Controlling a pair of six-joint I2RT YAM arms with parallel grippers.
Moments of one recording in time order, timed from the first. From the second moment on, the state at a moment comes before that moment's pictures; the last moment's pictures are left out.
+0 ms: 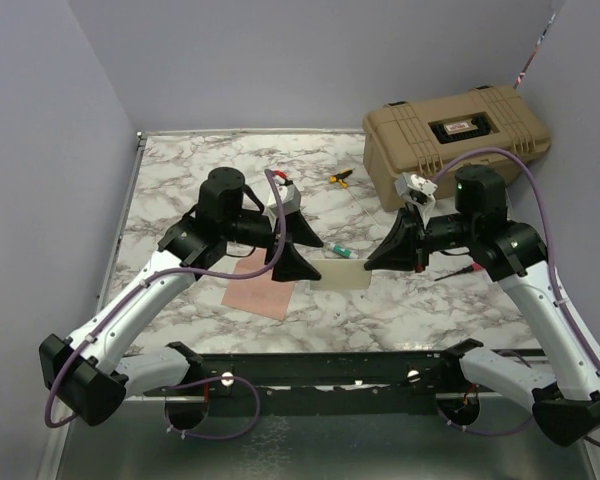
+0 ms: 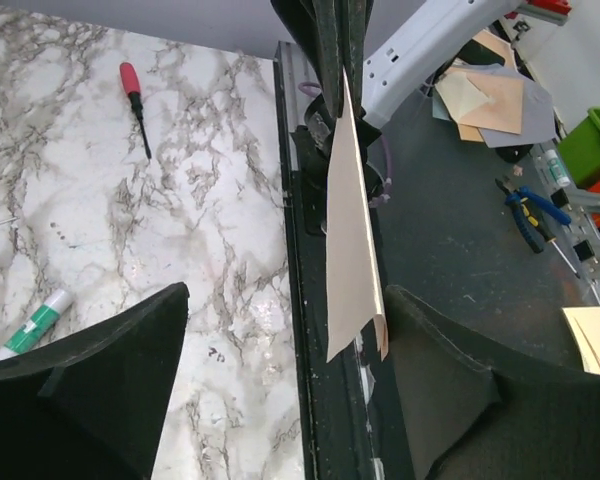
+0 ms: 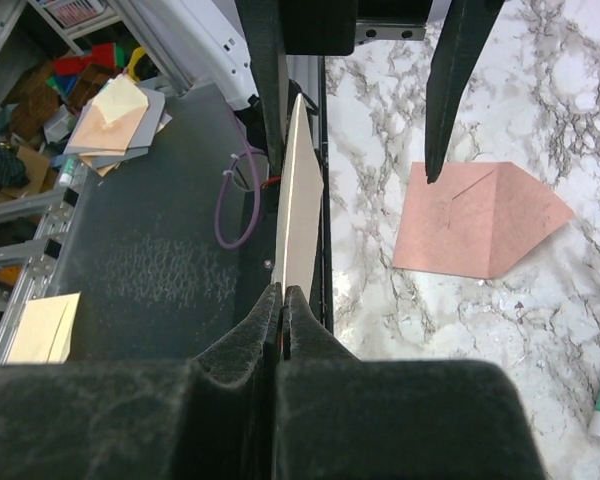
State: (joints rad) left arm -0.61 1.14 1.11 -0.28 1.11 0.01; right arm 0.40 1.01 1.22 -0.73 -1.20 -0.19
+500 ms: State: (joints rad) left arm -0.64 1.22 1.18 -0.24 1.05 -0.11; right arm 0.40 1.11 1.24 -0.73 -1.20 -0.21
